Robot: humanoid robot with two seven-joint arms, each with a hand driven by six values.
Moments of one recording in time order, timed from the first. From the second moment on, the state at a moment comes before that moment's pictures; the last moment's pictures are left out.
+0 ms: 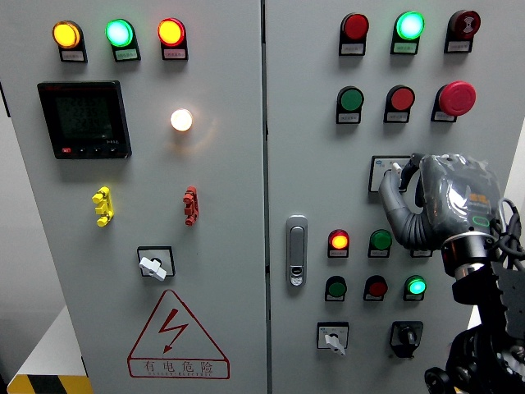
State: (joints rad) left arm -0.10 -0.10 0.10 -0.15 -0.04 -0.08 0.01; right arm 0.82 0.16 1.44 1.60 -2.83 0.18 -0.40
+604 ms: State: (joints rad) left arm -0.10 -0.10 0.10 -0.15 -0.04 -0.08 0.01; right arm 0.81 0.16 1.44 1.63 -2.83 0.18 -0.40
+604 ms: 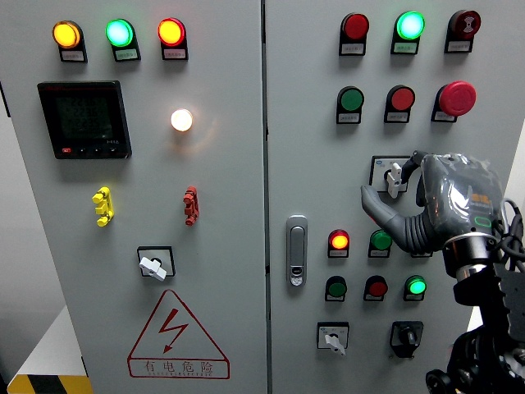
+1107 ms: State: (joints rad) left arm -0.10 -0.10 0.10 -0.15 -0.04 -0.08 0.01; right arm 0.72 0.16 1.46 1.76 -2.83 0.17 -0.37
